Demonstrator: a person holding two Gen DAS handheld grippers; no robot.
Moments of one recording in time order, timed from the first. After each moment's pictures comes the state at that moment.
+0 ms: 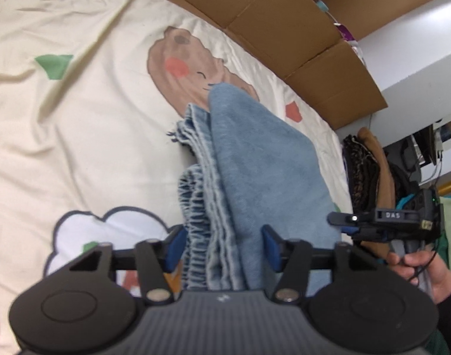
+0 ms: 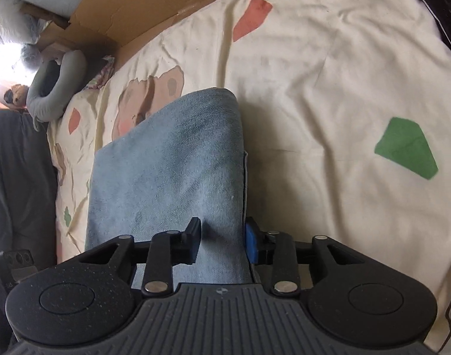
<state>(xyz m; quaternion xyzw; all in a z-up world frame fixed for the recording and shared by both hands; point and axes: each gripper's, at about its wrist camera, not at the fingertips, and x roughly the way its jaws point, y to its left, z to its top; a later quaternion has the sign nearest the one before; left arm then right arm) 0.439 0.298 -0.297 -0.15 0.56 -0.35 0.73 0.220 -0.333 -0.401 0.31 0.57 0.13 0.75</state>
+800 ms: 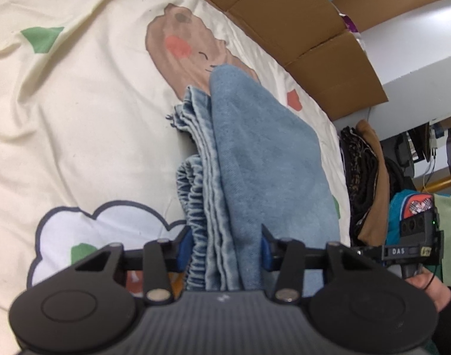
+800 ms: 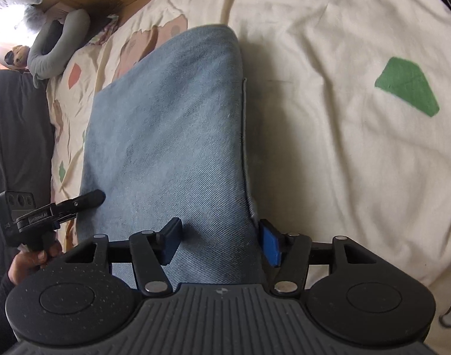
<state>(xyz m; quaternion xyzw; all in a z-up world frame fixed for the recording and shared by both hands) 0.451 0.289 -0.321 -0.16 0.58 -0.37 0.70 0.184 -0.324 -0.411 0.27 0.61 0.16 0.73</state>
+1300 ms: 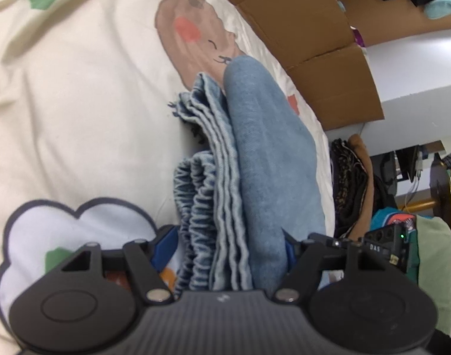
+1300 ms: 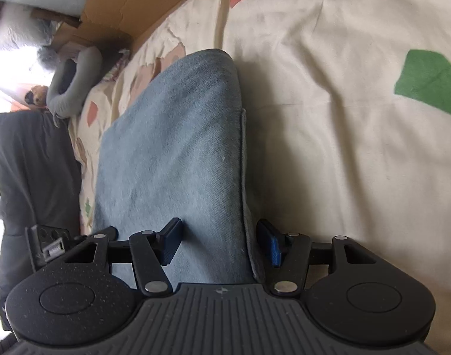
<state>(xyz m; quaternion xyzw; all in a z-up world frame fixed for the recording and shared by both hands) 0.463 0.285 -0.351 -0.23 0.60 -0.38 0.67 0.205 -0.335 -0.448 0.36 0.55 0.19 0.72</state>
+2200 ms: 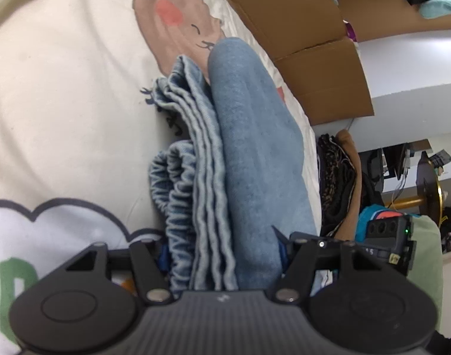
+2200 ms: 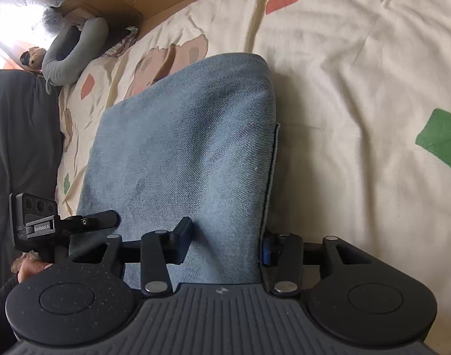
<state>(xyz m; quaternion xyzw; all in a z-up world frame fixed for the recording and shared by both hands) 0.460 0.257 -0.361 -0.24 0.60 -0.41 0.65 0.214 -0.311 -0.423 0.26 0.57 0.19 0.76</state>
